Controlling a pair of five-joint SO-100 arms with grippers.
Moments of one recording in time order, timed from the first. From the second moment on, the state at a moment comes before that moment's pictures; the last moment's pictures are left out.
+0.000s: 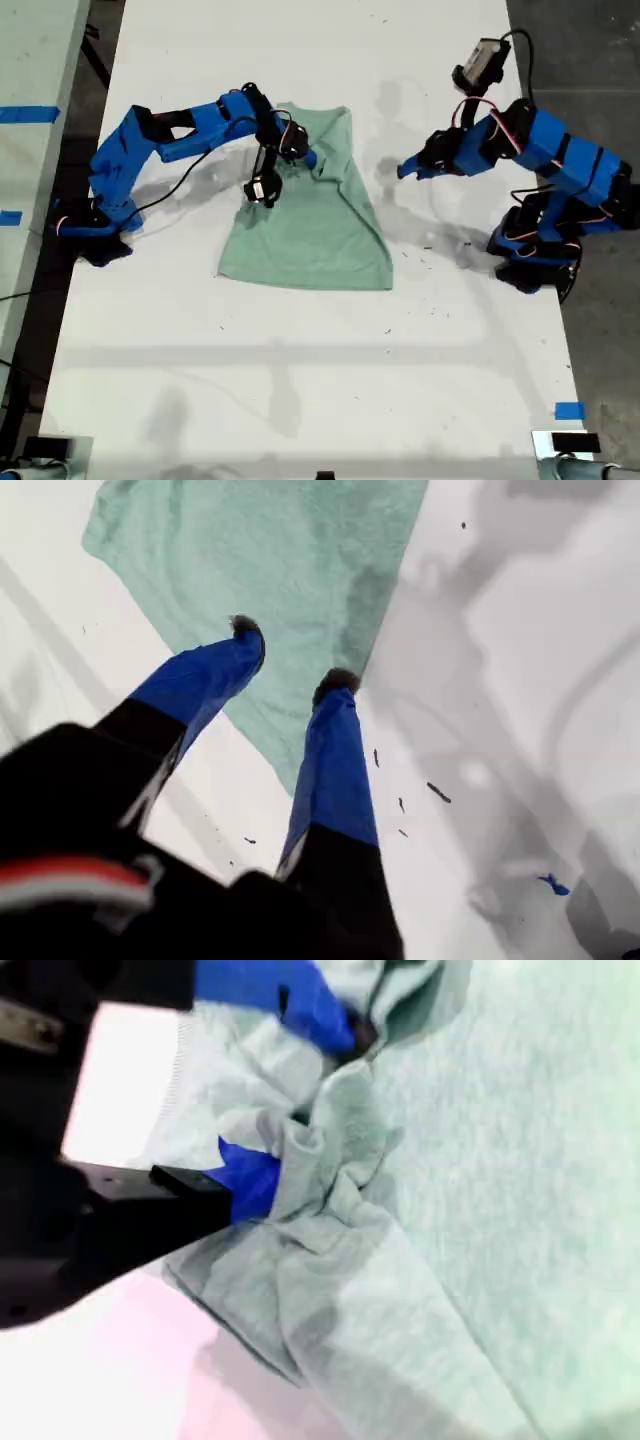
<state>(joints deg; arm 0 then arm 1) -24.4 41.0 43.2 64.2 44.2 29.3 131.2 110.4 82.4 -30.8</state>
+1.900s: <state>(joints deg) 1.3 111.6 105.4 88.2 9.3 8.5 126.0 130.3 69.5 -23.4</state>
